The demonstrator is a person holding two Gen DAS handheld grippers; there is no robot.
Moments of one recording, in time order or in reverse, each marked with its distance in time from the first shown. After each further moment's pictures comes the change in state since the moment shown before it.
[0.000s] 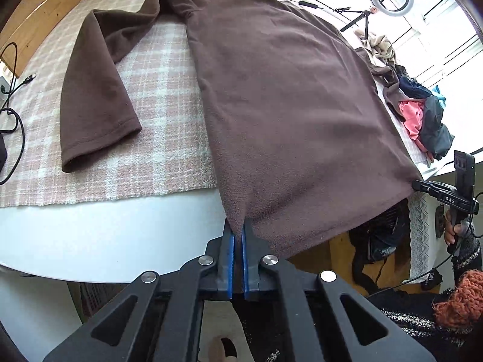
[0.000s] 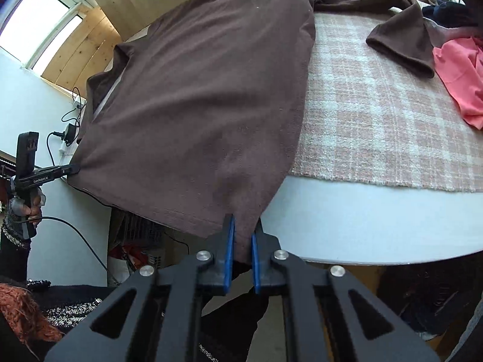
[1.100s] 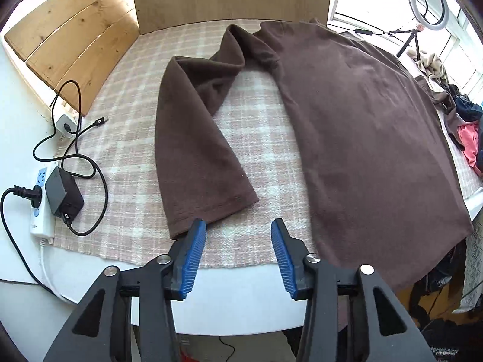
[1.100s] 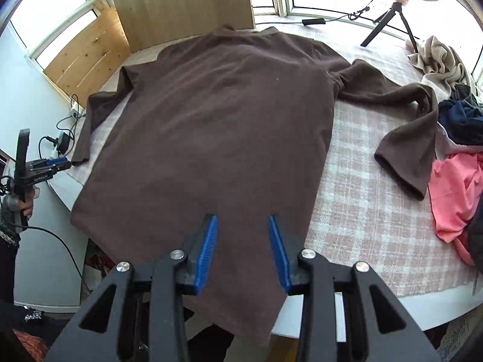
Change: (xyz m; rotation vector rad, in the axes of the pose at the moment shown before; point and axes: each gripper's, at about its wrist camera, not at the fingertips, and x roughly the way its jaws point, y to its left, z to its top) left arm -0.024 0.032 0.050 0.008 -0.150 0.328; right arm -0.031 0.063 0.137 -0.165 -0.142 -0.042
